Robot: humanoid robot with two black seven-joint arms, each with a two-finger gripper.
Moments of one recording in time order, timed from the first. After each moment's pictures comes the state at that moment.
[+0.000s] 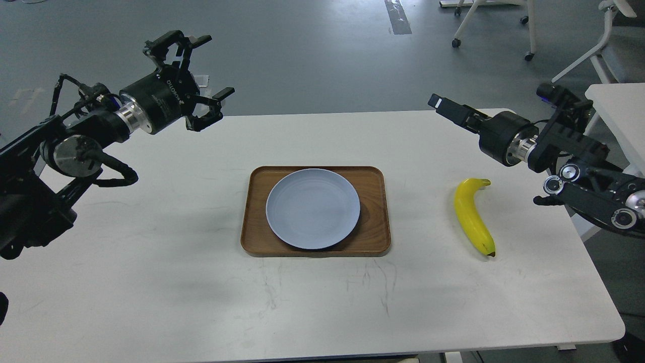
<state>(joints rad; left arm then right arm) -0.88 0.48 -0.65 -0.90 0.00 -0.45 -0.01 0.92 -0.74 0.17 1.14 -1.13 -0.19 0.16</state>
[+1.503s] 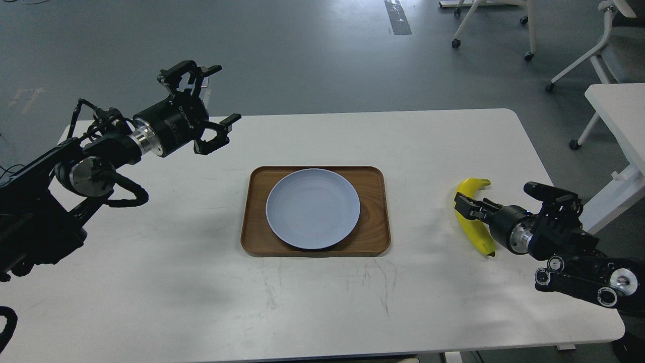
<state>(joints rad) -0.82 0.45 -0.64 -0.90 0.04 -0.42 -0.01 0.74 -0.66 -0.04 1.15 -1.14 -0.33 -0.06</state>
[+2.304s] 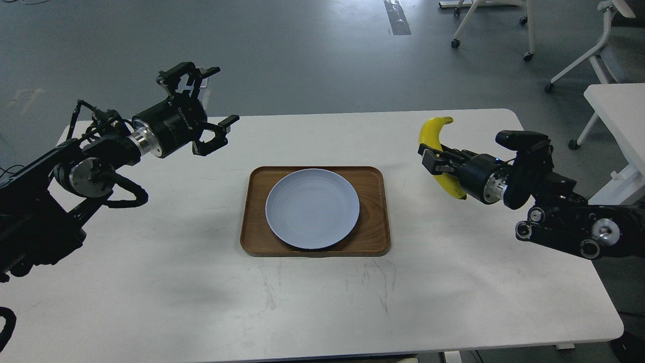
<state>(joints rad) -0.82 0.45 -0.64 -0.90 0.04 -0.41 -0.01 1.14 -0.52 -0.28 1.14 -1.14 -0.28 0.14</state>
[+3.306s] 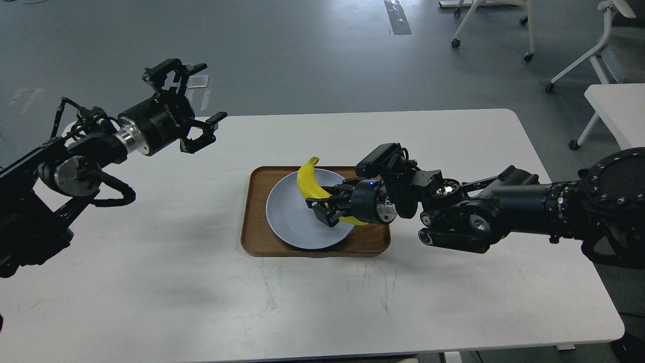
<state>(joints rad) -0.81 0.50 -0.65 -0.90 0.04 -0.42 -0.01 1.26 -0.09 -0.56 0.92 -1.14 -0.21 0.23</state>
